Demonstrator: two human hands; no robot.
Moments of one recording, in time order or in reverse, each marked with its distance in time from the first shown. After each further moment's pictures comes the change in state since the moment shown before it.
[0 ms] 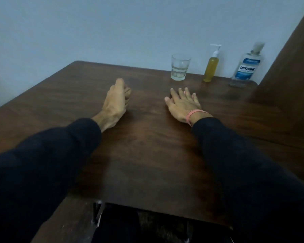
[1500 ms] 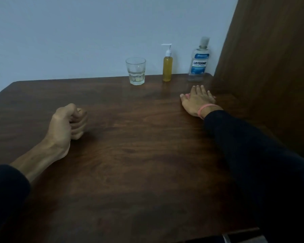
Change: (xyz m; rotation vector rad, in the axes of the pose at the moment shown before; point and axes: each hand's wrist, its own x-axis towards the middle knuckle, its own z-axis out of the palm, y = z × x) left_hand 0.019 -0.022 -0.018 -0.162 -0.296 0.072; right_hand -0.003 0.148 -0.036 -0.031 0.054 0.455
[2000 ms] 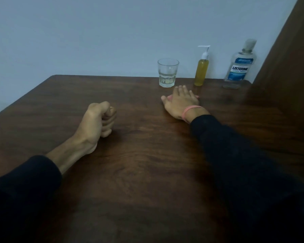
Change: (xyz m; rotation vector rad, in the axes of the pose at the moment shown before) left_hand 0.006 -0.003 -0.003 -0.004 0.036 0.026; right_hand 0.006 -0.143 0.021 -0.036 0.003 -0.318
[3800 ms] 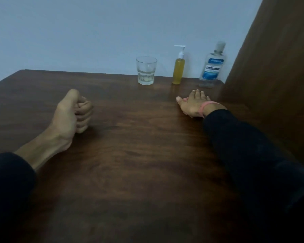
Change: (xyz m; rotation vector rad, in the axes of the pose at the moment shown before) left_hand 0.010 -0.006 0.001 0.007 0.051 -0.006; right_hand -0.026 0.105 -0.020 0.075 -0.157 0.290
